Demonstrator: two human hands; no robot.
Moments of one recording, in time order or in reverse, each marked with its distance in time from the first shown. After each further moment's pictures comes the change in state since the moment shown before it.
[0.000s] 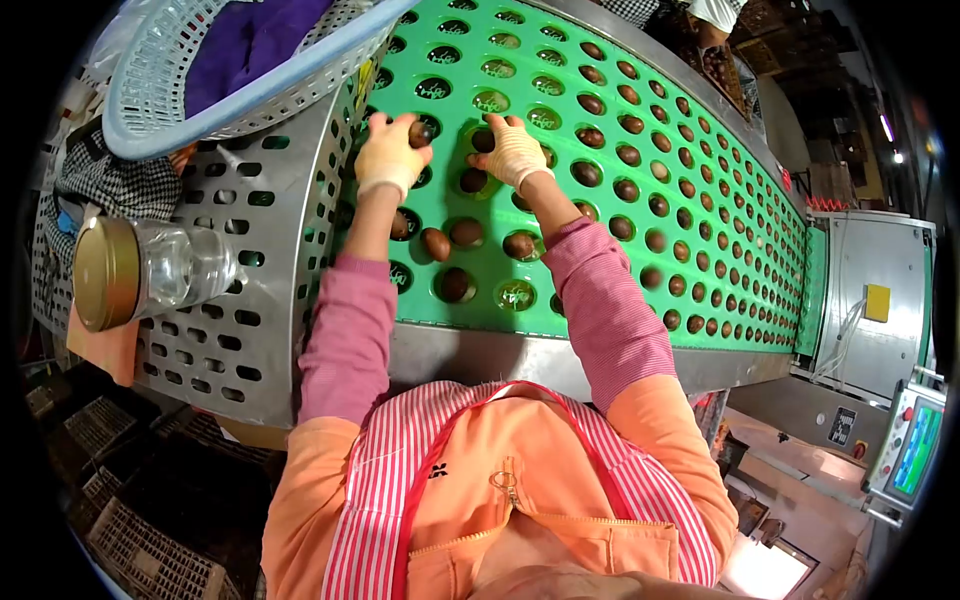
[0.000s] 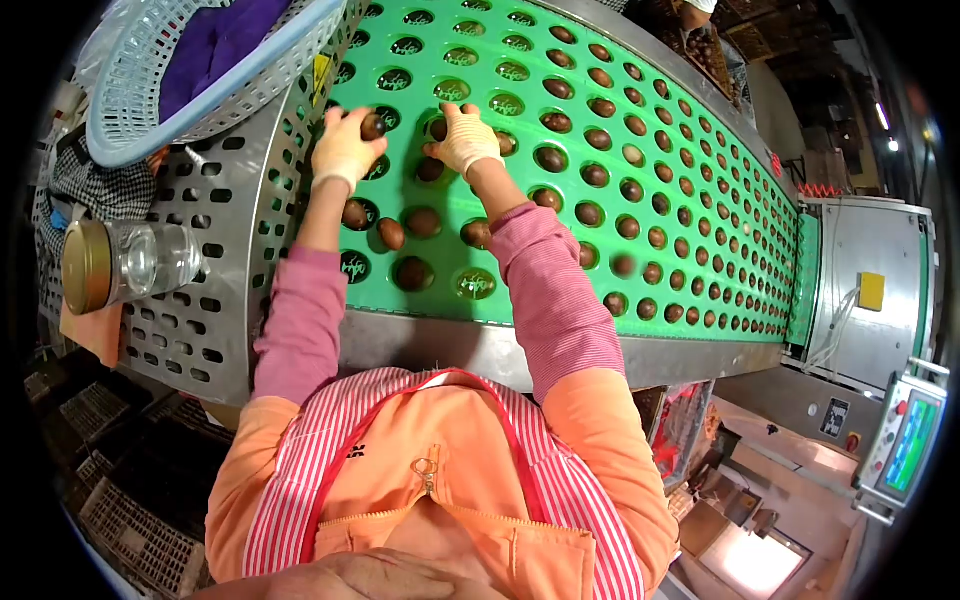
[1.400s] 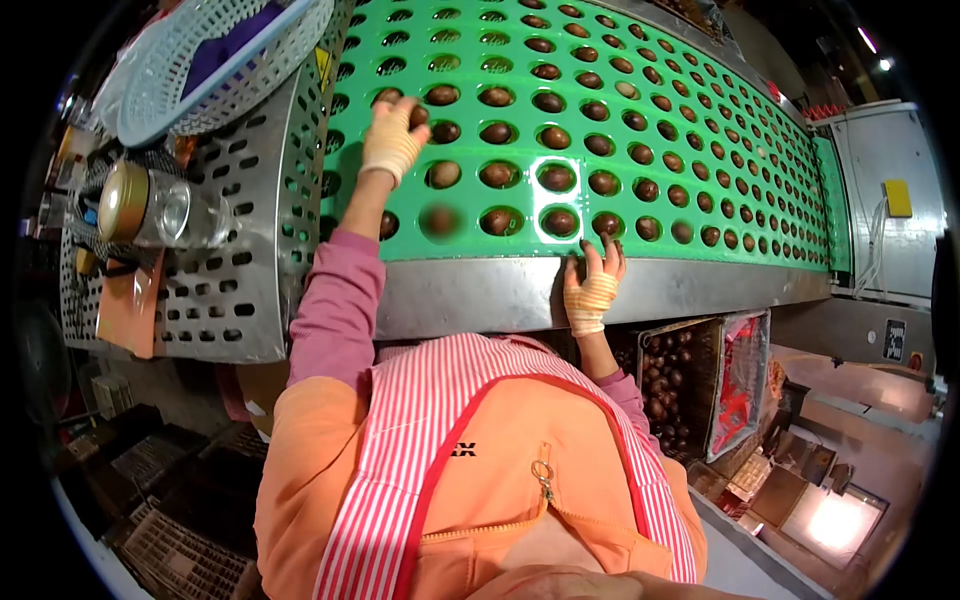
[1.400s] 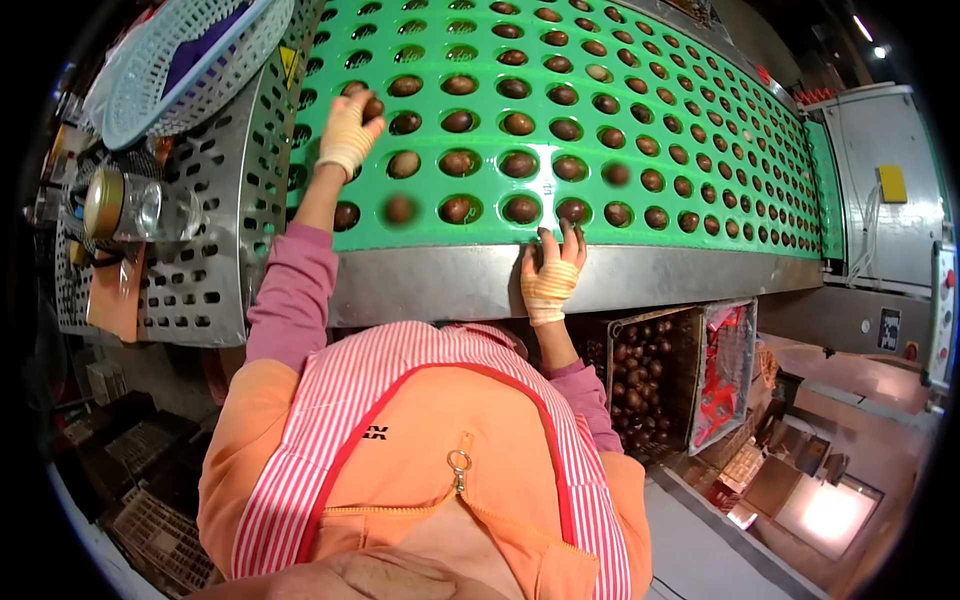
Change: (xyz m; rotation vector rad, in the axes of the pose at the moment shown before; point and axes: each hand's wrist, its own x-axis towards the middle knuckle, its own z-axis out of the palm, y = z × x) left_hand -0.044 -0.005 0.055 -0.064 0.152 0.480; right_hand -0.331 0.117 0.095 0.007 0.905 0.085
